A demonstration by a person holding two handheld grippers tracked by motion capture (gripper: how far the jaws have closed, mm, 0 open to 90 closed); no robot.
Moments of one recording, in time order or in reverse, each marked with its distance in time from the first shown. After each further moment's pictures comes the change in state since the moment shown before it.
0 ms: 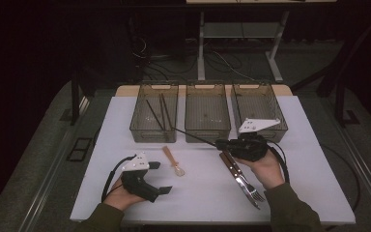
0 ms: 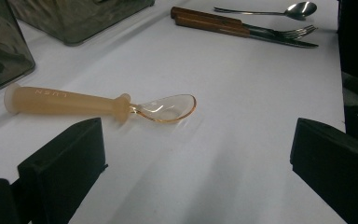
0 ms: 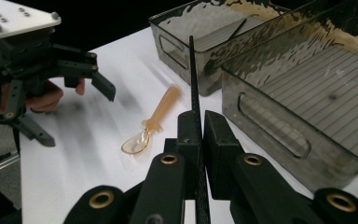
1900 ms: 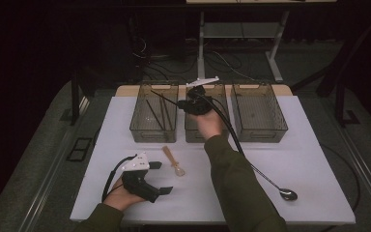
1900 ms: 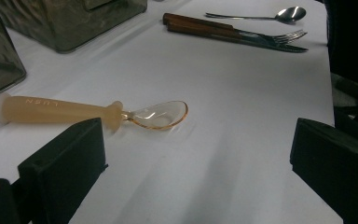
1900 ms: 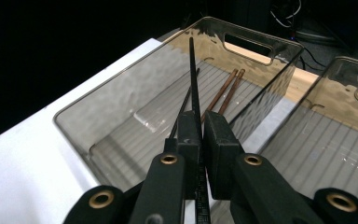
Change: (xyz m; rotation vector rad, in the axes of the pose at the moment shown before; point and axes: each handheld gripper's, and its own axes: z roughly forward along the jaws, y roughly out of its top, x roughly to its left) left arm -0.002 0.002 0.000 -0.011 -0.025 0.019; right arm -0.031 0.113 0.144 0.015 -0.203 0.126
